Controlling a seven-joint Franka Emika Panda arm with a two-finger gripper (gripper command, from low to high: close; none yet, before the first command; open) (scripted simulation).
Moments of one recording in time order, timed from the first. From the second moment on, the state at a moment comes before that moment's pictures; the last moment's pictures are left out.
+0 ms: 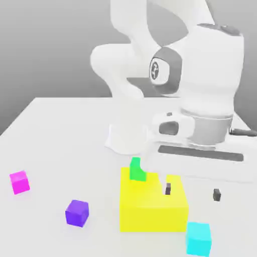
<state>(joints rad) -0.03 0.16 0.29 -2.40 -0.24 2.63 1.39</state>
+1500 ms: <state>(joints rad) 0.07 -0.53 0.11 -2.83 0.05 2.37 0.66</state>
